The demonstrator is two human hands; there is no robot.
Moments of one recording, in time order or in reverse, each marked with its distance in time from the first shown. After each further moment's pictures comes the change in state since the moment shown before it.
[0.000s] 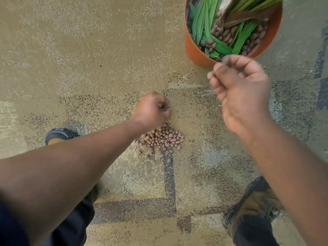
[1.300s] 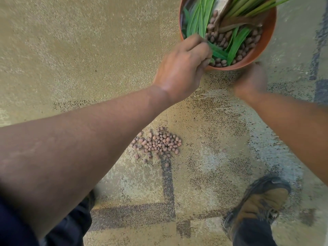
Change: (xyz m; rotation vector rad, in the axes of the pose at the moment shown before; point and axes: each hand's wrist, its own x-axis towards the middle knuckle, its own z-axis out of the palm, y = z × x) left_hand 0.059 0.096 -0.015 0.186 0.482 0.809; right_hand 0.160 0.038 -0.081 -1.591 0.210 -0.233
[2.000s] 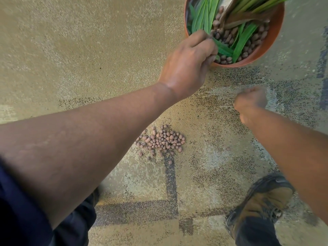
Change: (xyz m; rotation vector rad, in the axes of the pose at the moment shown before) left_hand -0.001 0.000 0.002 -0.017 0.043 -0.001; right_hand -0.044 0.014 0.031 0.514 -0.020 0.568
